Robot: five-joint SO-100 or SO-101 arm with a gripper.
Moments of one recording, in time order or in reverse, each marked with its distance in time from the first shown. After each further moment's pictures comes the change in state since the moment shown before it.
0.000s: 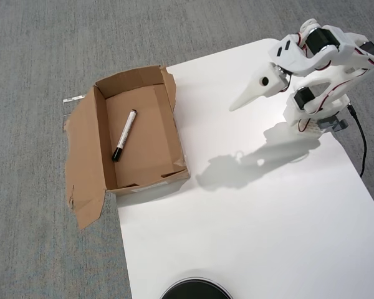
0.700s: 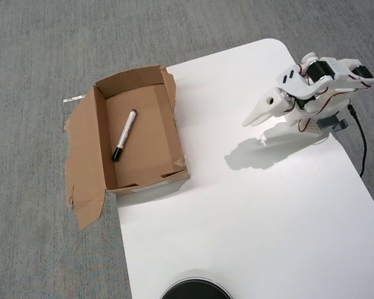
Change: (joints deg) arm 0.1 37.7 41.8 0.0 15.0
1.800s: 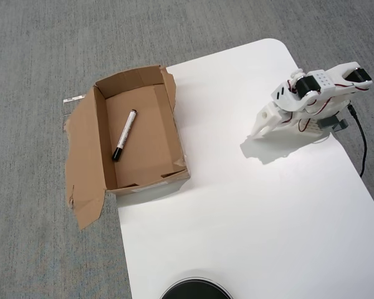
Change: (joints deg) arm 0.2 4.7 18.0 8.7 6.9
